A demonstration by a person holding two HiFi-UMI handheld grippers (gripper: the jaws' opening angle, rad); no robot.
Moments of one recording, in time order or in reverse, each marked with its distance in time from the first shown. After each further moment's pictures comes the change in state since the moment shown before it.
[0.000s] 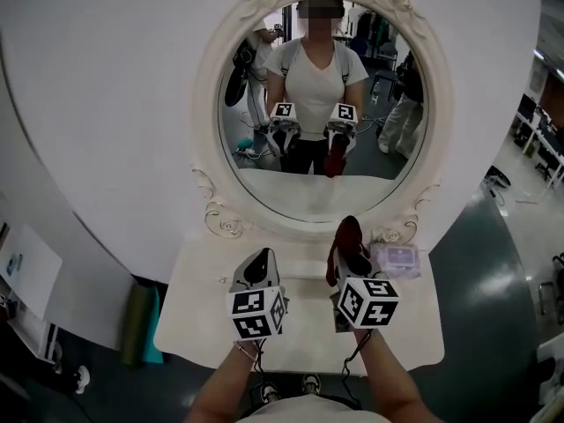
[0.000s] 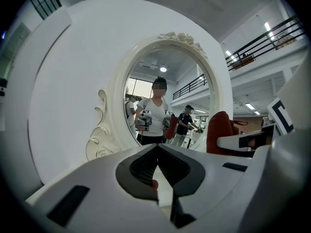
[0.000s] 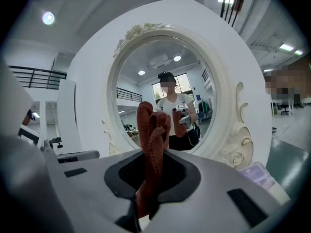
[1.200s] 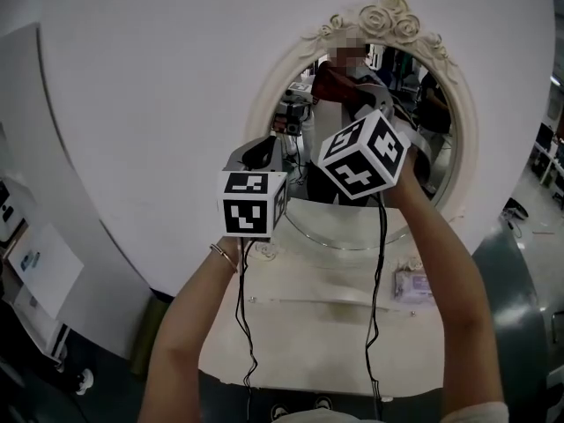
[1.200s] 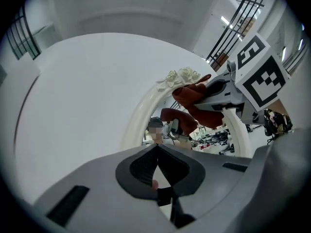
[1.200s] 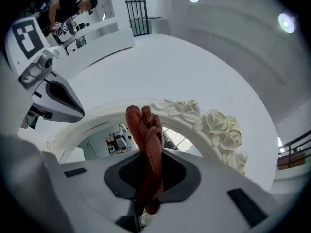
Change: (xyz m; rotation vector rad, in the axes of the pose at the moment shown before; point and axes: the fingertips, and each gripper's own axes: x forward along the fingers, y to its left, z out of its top) left arm 0.028 0.039 0.298 0.334 -0.314 -0.011; right arm 0.060 0.151 0.351 -1.162 -0.267 -0.274
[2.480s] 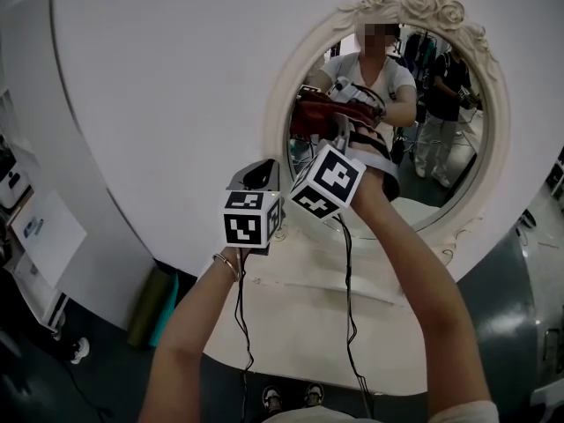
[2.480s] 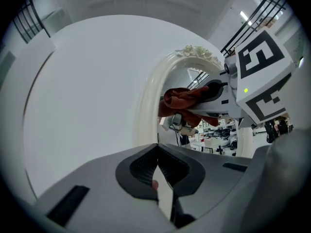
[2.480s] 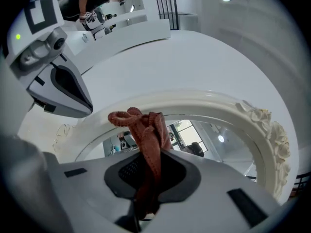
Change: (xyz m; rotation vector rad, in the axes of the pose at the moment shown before) left arm -0.019 0.033 -0.126 -0.122 0.157 0.050; right arm 0.035 0.155 -0.011 -0.234 0.043 0.175
